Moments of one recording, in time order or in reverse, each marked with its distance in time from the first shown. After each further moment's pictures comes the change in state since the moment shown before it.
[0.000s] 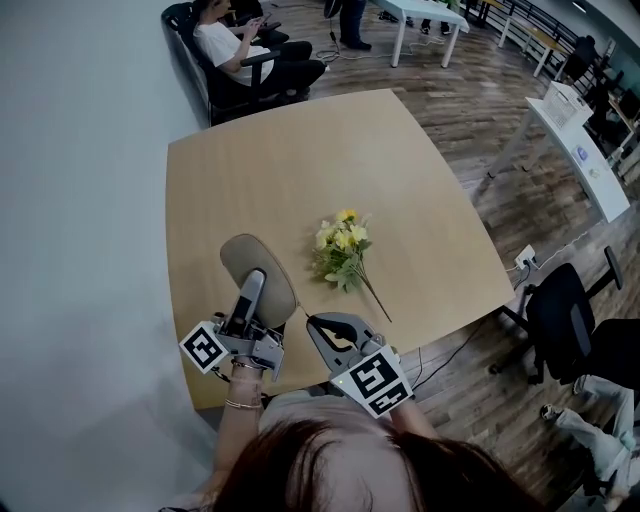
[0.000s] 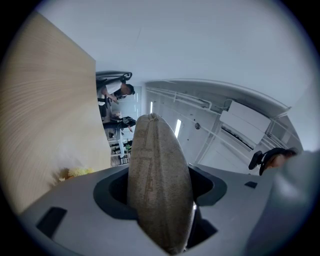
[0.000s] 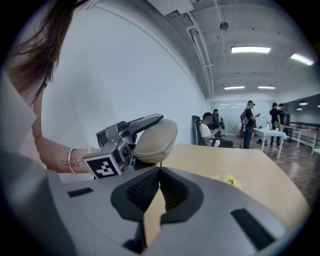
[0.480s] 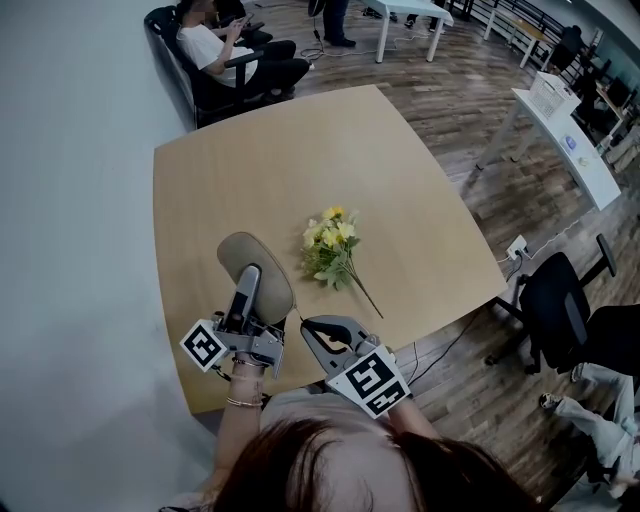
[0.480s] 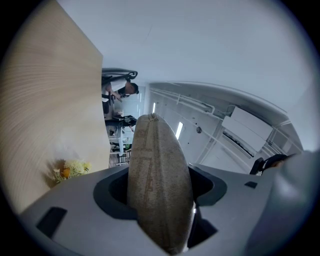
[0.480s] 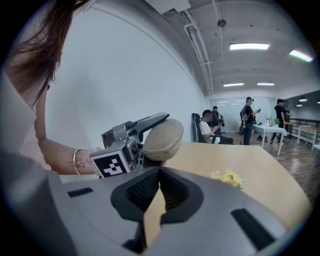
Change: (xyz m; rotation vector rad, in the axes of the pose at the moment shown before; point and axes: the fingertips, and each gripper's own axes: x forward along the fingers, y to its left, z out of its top) left arm 0.014 0.010 -0.010 -0.071 -0.020 -0.010; right arm -0.007 0.000 -0.009 0.023 0.021 0.008
